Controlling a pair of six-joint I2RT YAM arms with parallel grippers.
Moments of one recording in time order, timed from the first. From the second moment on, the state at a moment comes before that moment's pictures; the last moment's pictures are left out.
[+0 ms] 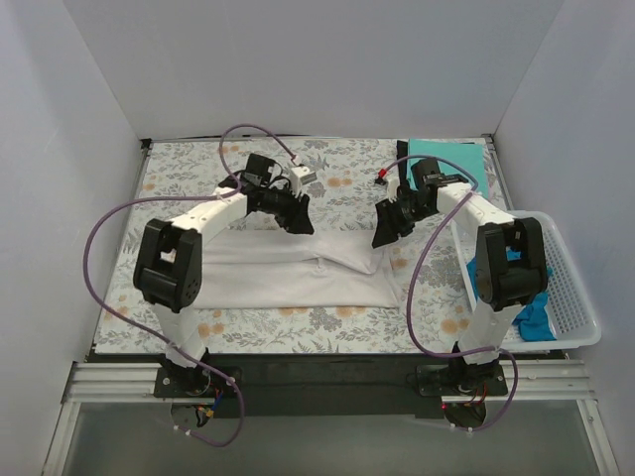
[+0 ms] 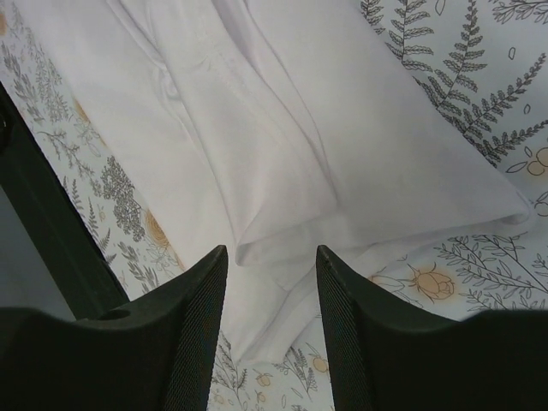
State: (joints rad) left arm -0.35 1.82 1.36 -0.45 0.82 0.35; right arm 0.23 1.80 1.31 -0.77 -0.77 -0.35
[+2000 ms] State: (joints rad) left arm -0.49 1.78 1.03 -0.32 0.78 0.54; right arm 0.38 1.89 1.27 -0.76 -0.78 -0.35
